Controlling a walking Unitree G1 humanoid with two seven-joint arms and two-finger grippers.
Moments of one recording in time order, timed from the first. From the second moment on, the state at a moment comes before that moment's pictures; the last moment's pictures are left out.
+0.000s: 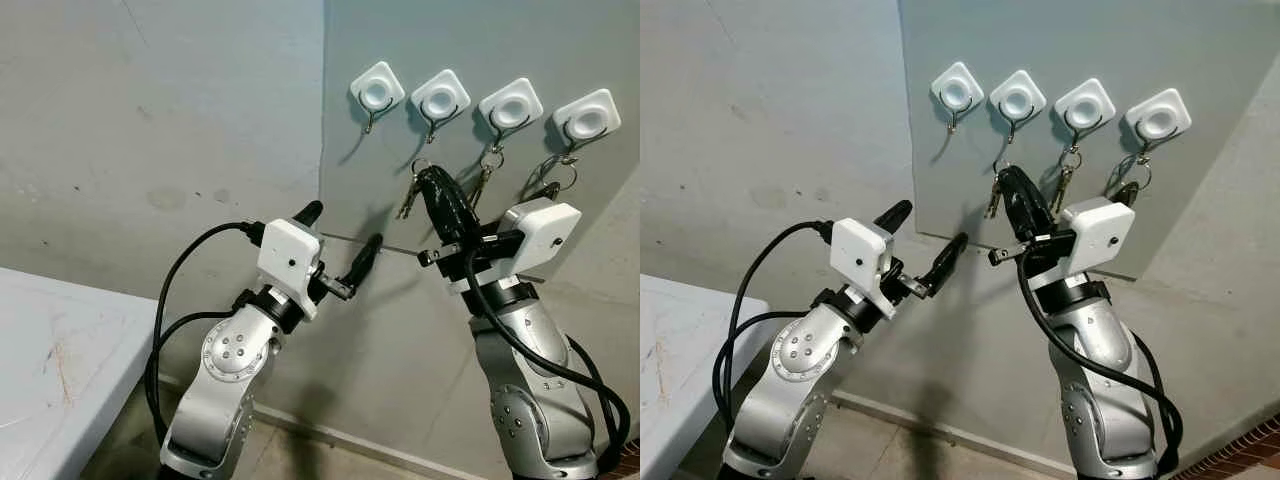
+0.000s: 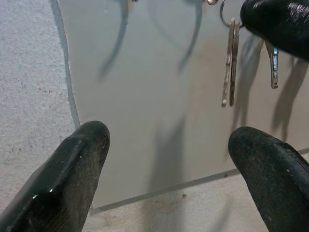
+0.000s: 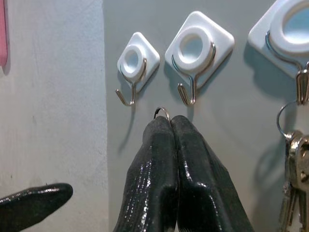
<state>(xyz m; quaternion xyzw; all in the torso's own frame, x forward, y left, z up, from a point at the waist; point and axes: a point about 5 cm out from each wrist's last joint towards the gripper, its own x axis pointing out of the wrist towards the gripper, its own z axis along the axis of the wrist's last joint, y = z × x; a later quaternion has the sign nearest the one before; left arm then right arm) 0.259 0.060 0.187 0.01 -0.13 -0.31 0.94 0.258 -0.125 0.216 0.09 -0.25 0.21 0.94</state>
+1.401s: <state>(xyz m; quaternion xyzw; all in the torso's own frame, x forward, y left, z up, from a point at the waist) 0.255 0.058 0.190 0.01 -0.13 -0.32 0.94 0.270 -0.126 0.227 0.23 -0.22 0.18 0.93</state>
